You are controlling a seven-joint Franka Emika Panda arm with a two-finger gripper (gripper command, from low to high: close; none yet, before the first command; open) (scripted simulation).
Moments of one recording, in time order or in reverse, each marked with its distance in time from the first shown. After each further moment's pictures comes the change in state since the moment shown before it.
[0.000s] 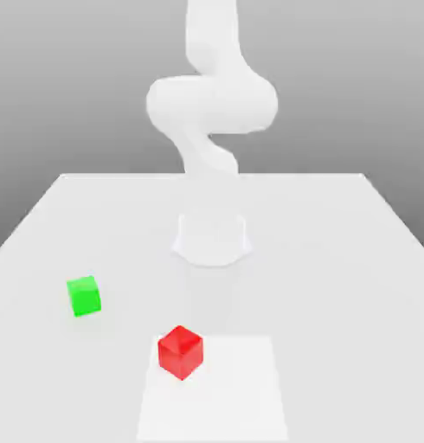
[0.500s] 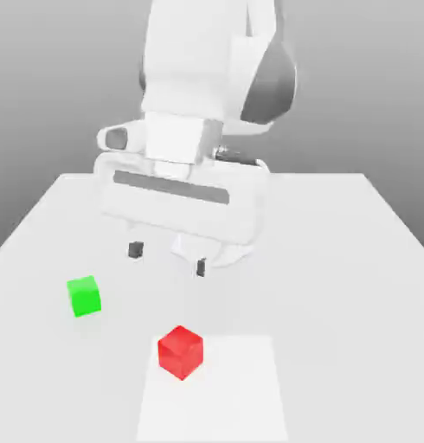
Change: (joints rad) arm -0.204 0.561 0.092 -0.377 -0.063 0.354 0.428
